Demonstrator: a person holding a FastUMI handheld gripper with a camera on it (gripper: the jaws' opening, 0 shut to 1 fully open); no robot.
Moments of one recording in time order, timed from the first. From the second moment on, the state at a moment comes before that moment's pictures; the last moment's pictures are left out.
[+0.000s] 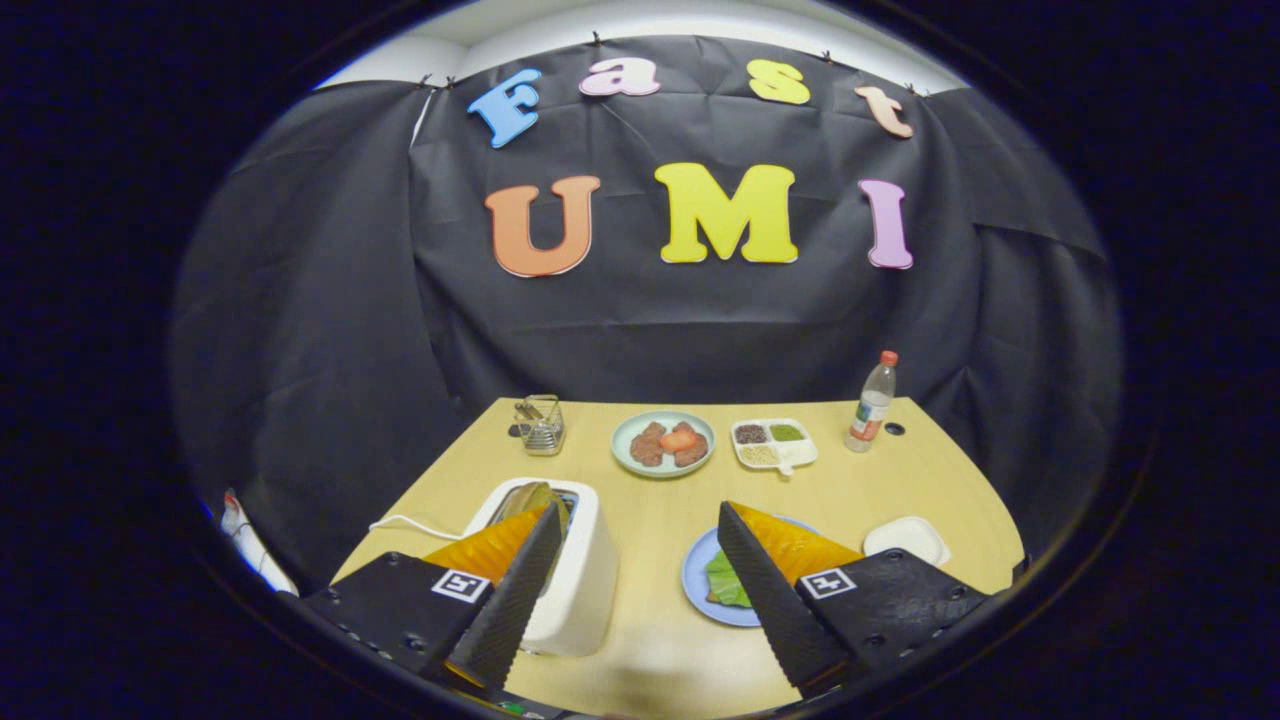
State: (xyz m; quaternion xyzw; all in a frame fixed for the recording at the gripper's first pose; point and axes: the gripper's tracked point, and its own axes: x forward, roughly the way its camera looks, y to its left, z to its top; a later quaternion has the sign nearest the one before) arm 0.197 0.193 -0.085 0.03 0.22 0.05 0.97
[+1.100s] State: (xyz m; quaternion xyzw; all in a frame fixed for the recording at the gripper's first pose) arm 0.272 0.280 -0.169 -0.03 0.33 0.03 0.94
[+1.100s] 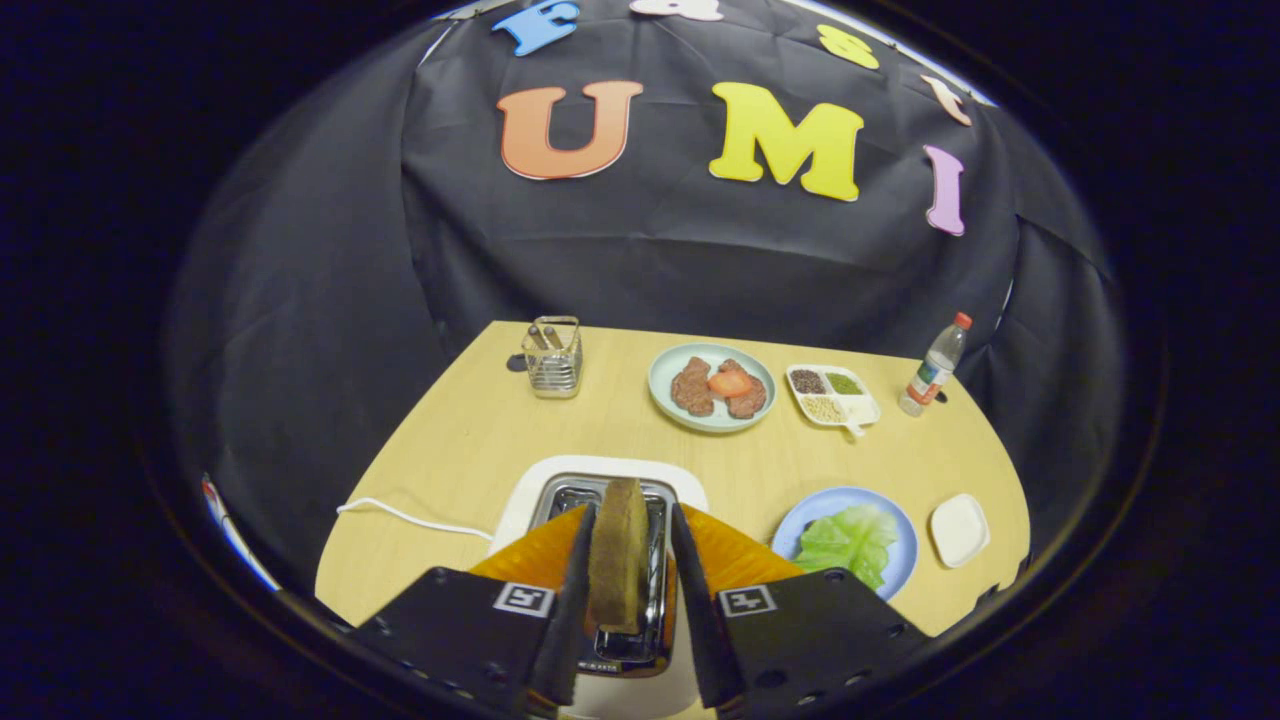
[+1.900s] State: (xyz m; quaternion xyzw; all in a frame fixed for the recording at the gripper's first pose) arm 0.236 0.286 -0.063 -0.02 0.27 0.06 0.96
